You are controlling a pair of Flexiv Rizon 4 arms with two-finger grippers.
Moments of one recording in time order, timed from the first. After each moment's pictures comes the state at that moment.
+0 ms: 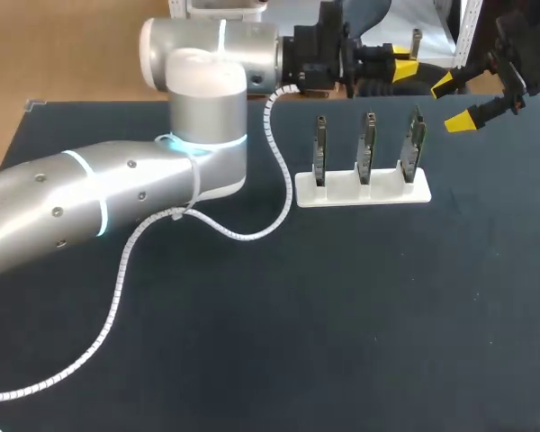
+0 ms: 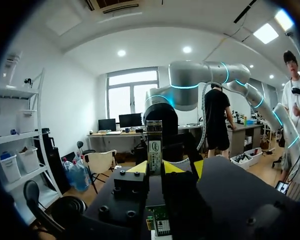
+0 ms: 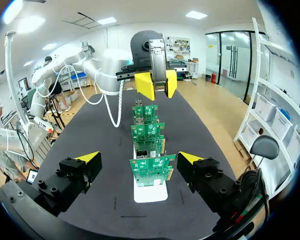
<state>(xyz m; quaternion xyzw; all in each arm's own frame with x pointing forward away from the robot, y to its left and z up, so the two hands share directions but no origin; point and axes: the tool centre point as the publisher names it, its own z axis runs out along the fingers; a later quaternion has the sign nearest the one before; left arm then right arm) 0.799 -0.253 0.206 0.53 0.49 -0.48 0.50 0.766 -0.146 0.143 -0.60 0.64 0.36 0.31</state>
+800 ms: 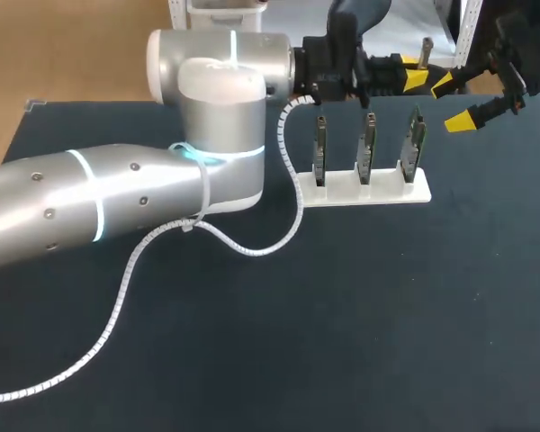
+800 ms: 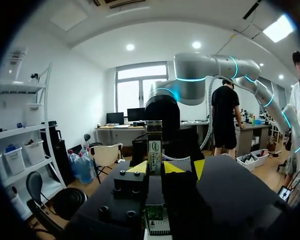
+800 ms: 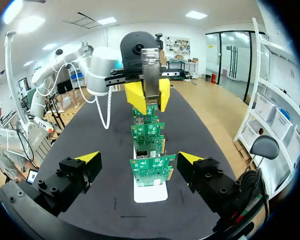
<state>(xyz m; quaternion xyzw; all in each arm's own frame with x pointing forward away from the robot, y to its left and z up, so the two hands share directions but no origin) 0.787 -0.265 0.197 0.51 0.53 -0.45 0.50 0.766 -0.146 0.143 -0.60 0.64 0.36 0.31</state>
